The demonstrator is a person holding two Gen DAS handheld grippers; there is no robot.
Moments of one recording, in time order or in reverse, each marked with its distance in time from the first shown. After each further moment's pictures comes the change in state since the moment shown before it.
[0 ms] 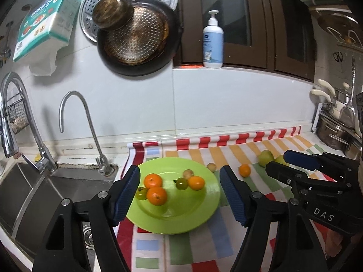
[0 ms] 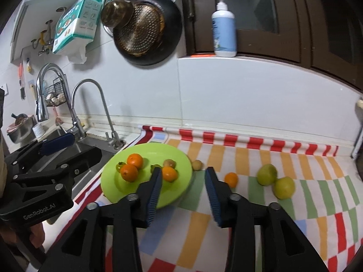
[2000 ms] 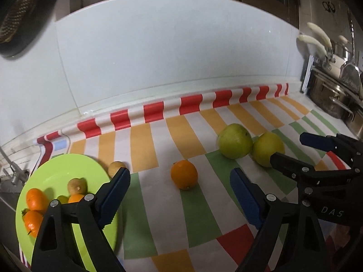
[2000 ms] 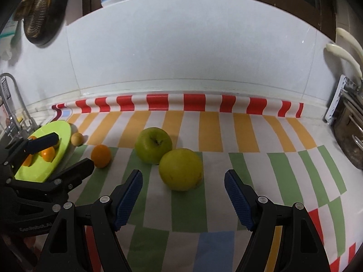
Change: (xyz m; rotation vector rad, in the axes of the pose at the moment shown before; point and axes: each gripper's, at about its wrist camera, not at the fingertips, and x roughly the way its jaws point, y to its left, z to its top) left arm 0.191 -0.146 -0.015 0.130 0.224 -0.164; right arm 0.079 -0.179 -0.036 0.109 0.200 -0.251
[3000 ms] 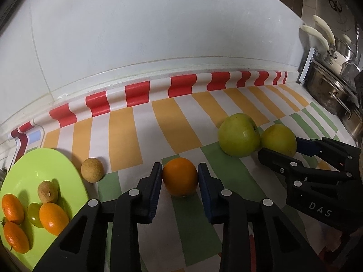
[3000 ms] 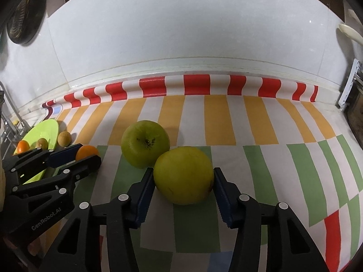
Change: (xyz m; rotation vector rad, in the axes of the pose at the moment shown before) left arm 0.037 0.004 0.011 -0.019 0.109 -0.102; right arm 0.038 -0.004 0.002 0.049 0.093 0.022
